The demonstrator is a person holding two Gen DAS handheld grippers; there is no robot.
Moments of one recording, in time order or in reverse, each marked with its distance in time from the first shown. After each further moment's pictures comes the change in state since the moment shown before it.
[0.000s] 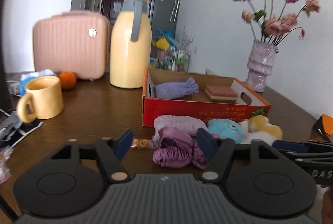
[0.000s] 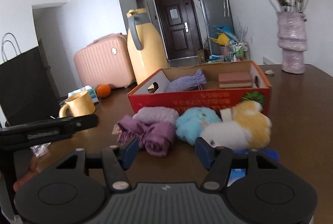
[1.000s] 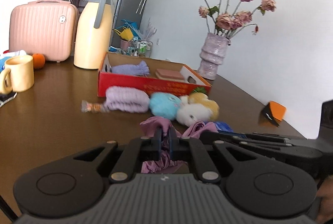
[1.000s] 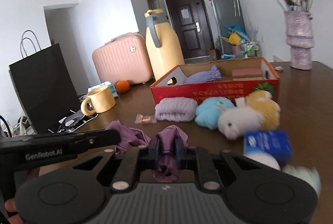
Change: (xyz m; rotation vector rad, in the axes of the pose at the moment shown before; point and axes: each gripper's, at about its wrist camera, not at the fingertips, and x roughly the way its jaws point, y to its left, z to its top) left arm -0.075 -0.032 -0.040 -0.022 0.050 -0.239; right arm -0.056 0.021 -0.036 -0.004 -0.017 0.069
